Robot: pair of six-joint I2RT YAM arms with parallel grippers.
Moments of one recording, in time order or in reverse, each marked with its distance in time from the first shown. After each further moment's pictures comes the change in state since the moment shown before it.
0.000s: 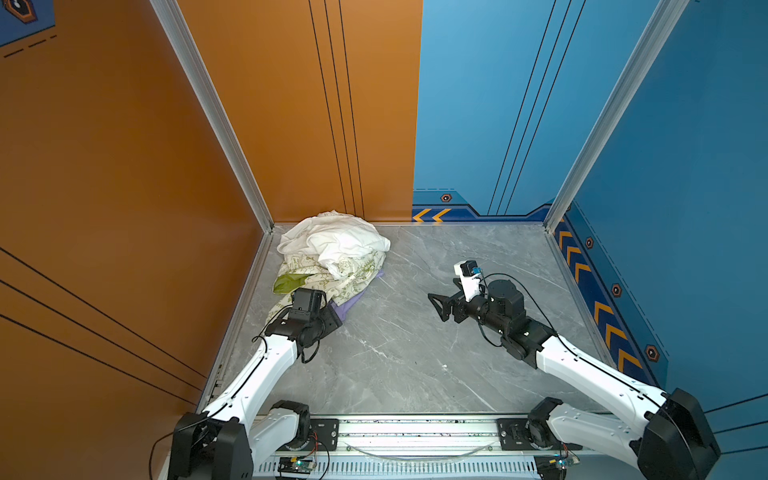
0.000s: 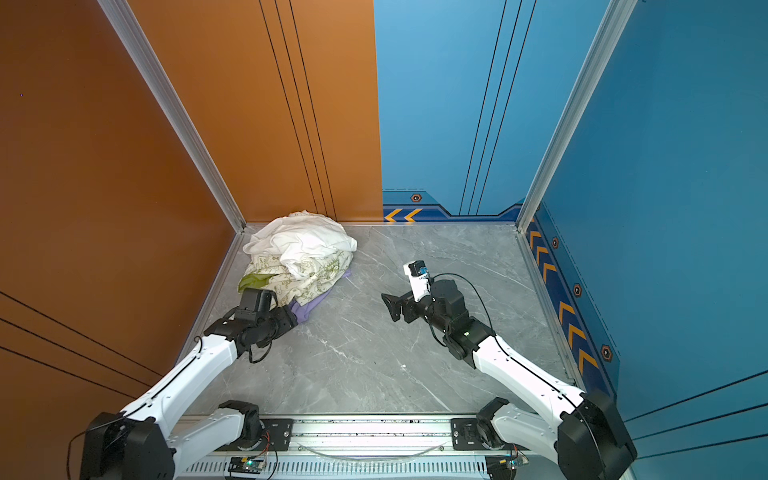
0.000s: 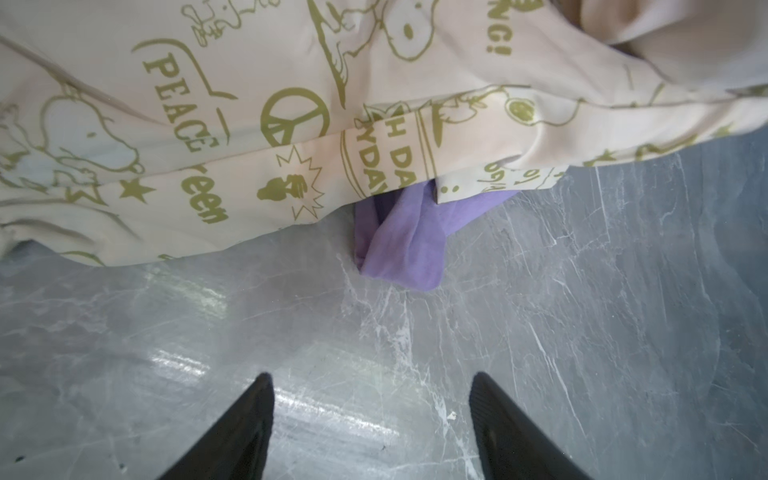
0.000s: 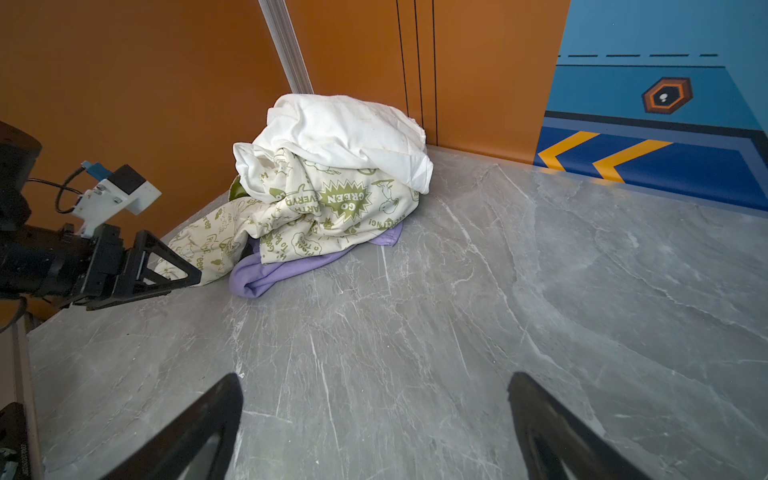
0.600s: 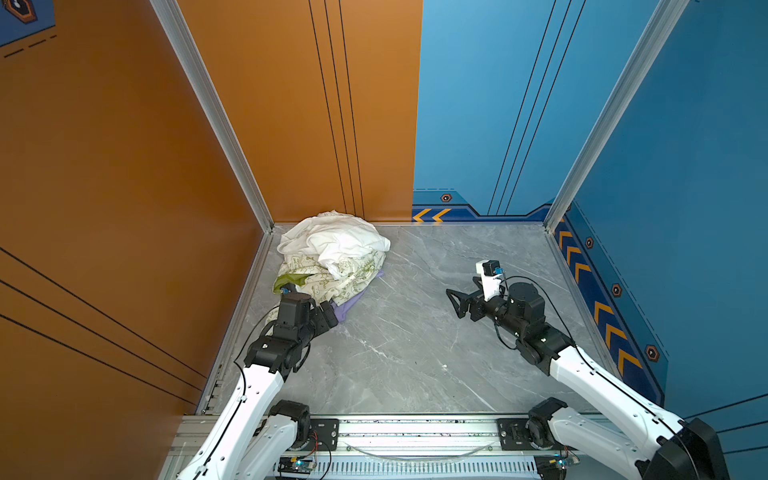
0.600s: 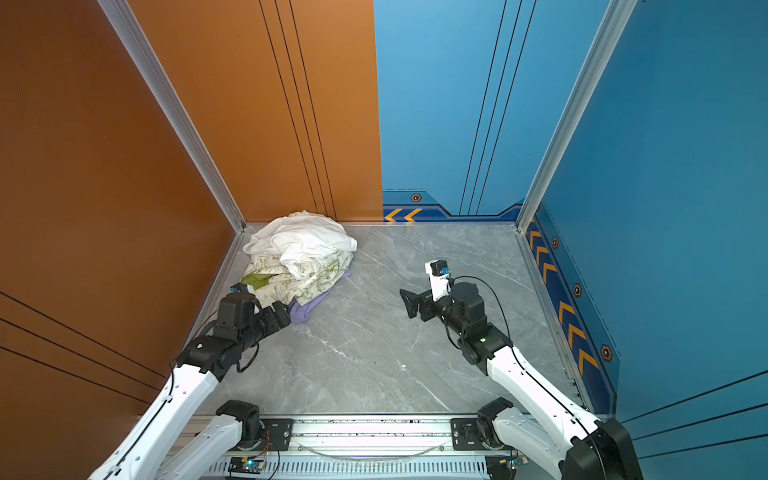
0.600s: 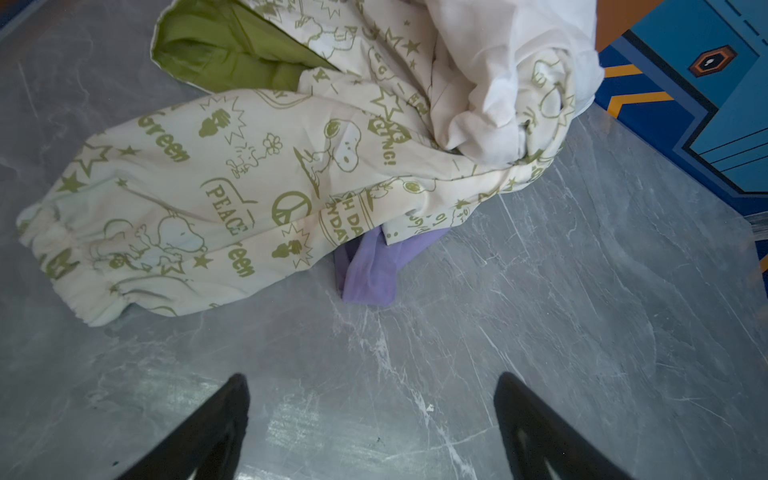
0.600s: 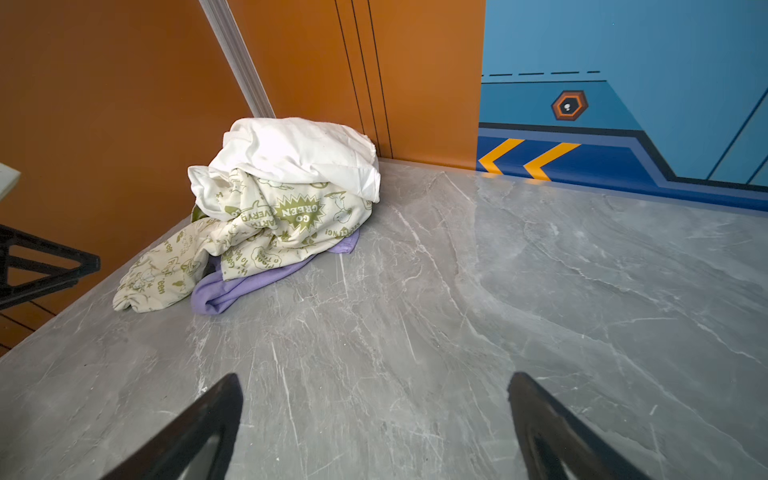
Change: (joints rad) left arm -0.026 -0.287 0.017 -0.087 -0.069 0.096; right arm -0.126 -0.116 -0.063 -0.031 -0.019 -0.003
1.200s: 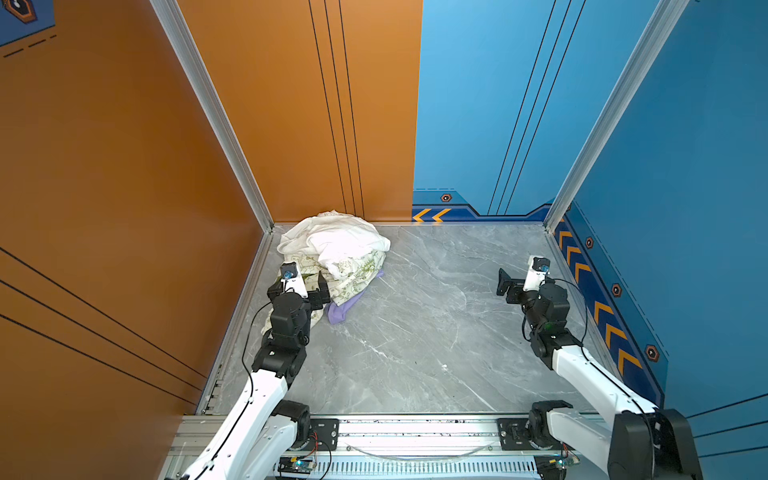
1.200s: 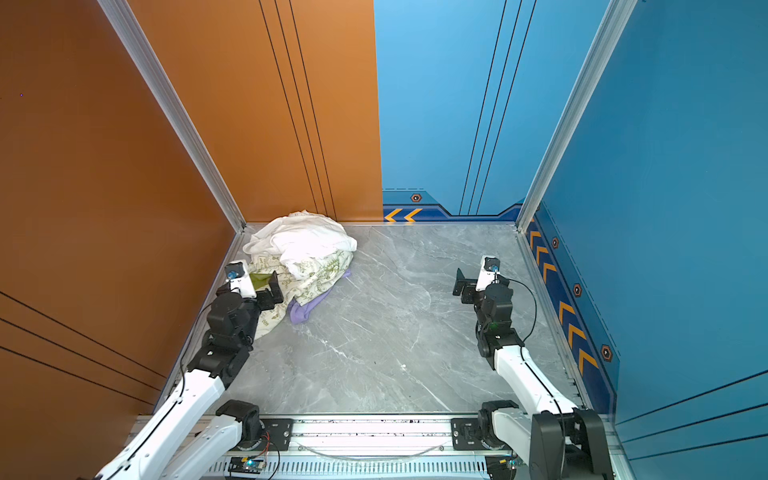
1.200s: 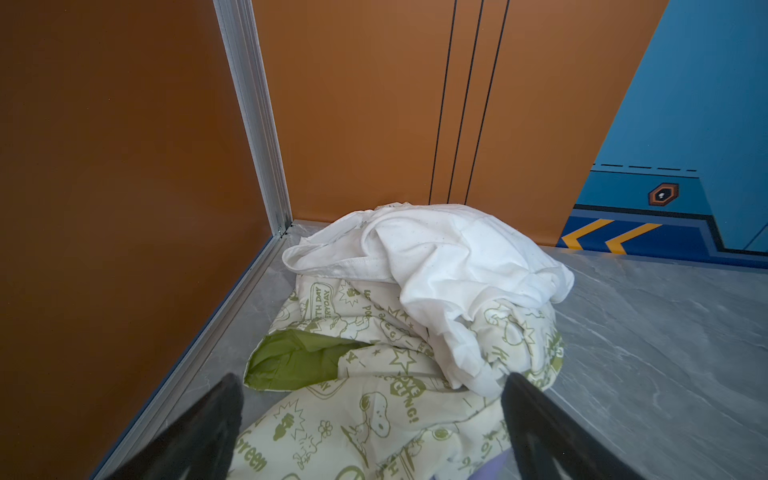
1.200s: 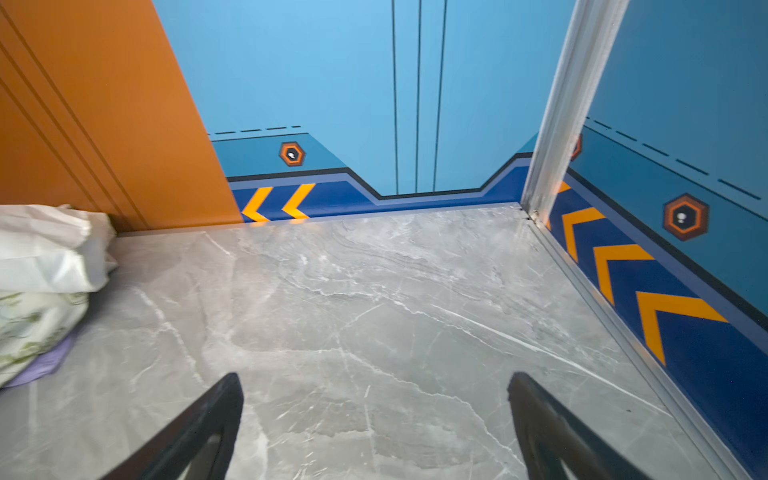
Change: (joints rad) left arm -0.008 -0.084 -0.104 0.637 -0.270 0.533; right arm -0.393 0.037 -0.135 0.279 0.199 -0.055
